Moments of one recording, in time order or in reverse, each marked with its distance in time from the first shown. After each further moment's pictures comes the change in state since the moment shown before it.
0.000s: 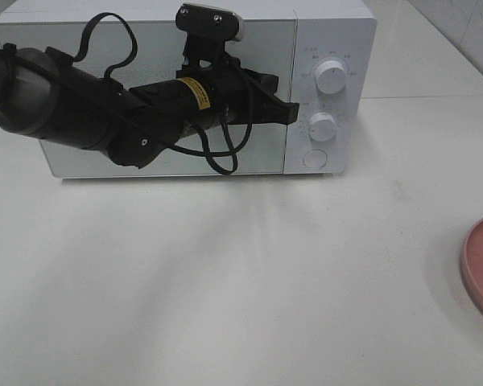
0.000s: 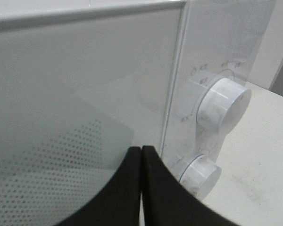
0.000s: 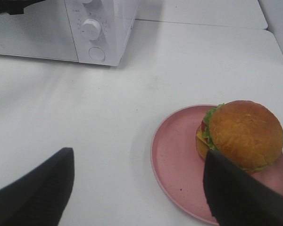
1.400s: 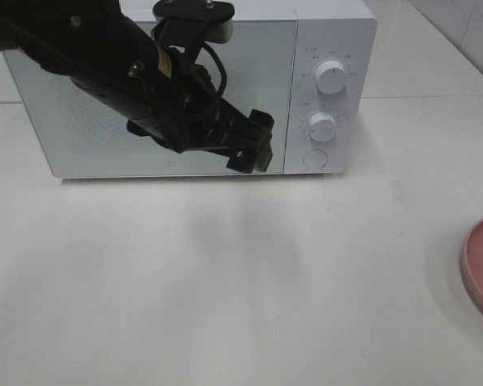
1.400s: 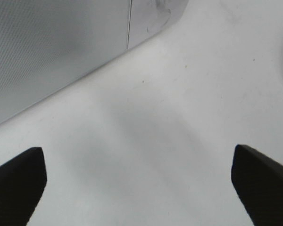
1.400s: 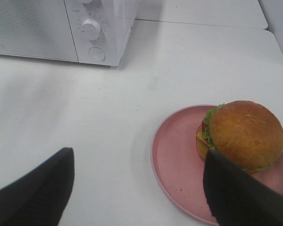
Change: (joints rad) left arm -0.103 -0.357 0.023 -0.115 1.022 0.000; right arm 0.000 0.000 0.000 0.000 0.000 0.000
